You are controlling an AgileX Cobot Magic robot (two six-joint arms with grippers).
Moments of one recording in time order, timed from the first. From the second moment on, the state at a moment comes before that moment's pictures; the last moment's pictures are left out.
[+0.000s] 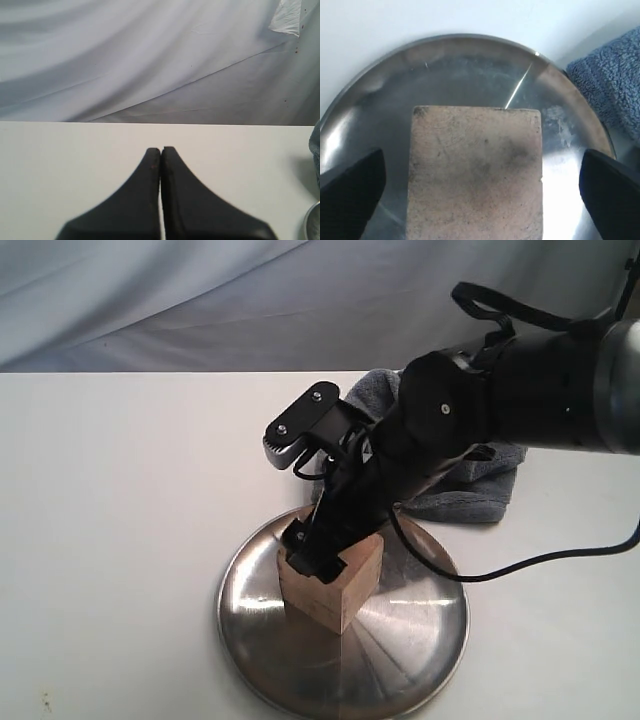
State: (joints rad) left arm -0.03 0.00 0.00 -0.04 0.14 0.01; right arm 0.69 1.78 -1.17 0.13 0.59 -0.37
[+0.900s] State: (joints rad) left arm -0.03 0.00 0.00 -0.04 0.14 0.01; right arm 0.56 1.57 -1.05 0.13 0.22 -0.26
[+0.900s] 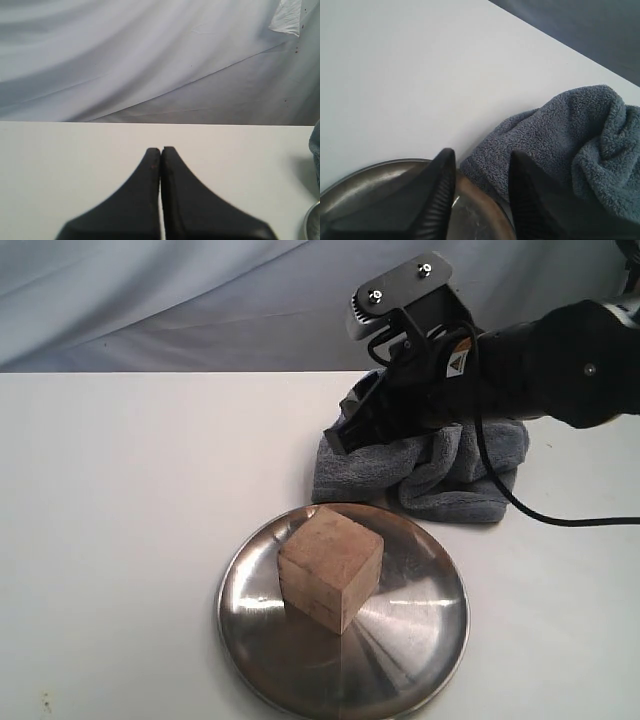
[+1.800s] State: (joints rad) left arm -0.03 0.00 0.00 -0.04 0.14 0.01; right arm 0.16 1.57 -1.05 0.01 0.09 -0.07
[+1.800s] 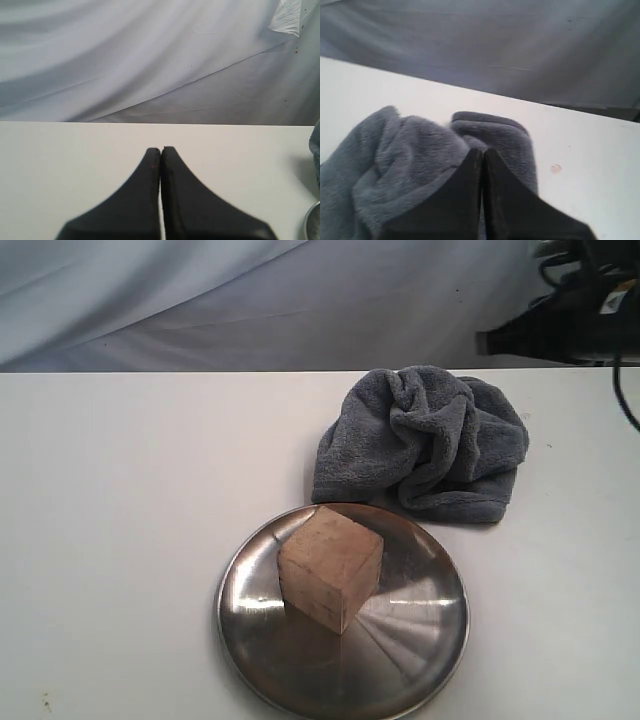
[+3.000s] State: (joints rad) left arm -0.03 0.00 0.00 -0.04 0.14 0.01; right arm -0.02 0.67 -0.46 -0.15 -0.14 0.16
